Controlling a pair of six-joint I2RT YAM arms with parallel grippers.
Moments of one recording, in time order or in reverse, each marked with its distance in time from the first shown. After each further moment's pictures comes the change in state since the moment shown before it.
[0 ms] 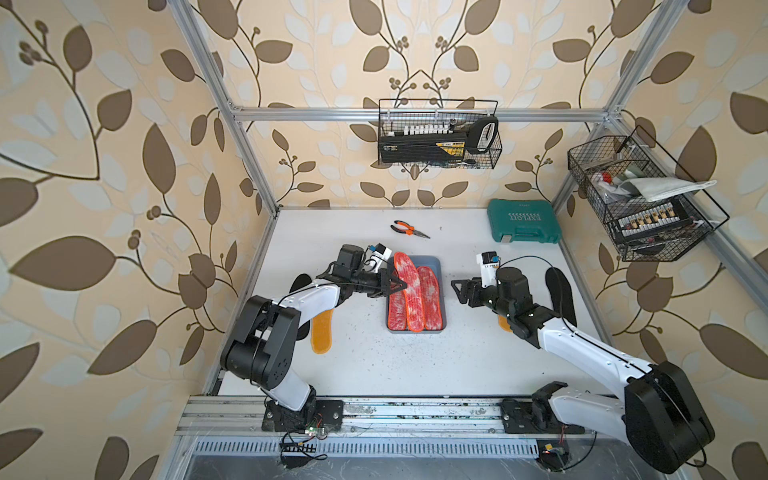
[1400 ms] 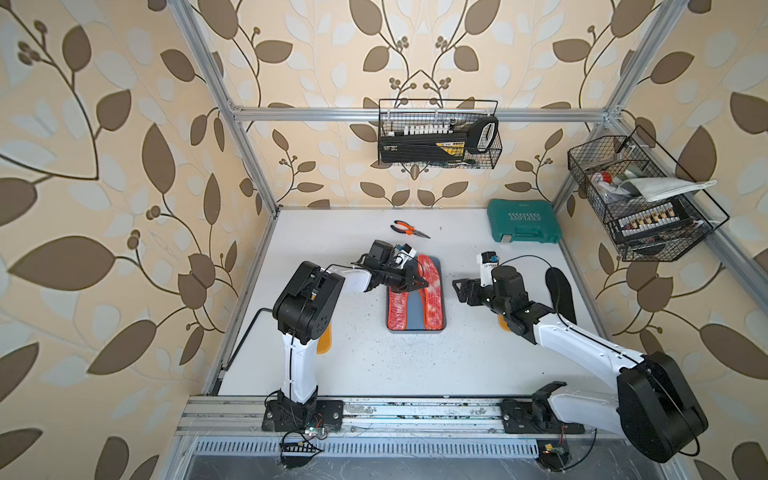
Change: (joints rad) left arm -0.113 0.386 0.271 0.088 -0.007 -0.064; right arm 0.003 0.054 0.023 -0.034 0.041 0.028
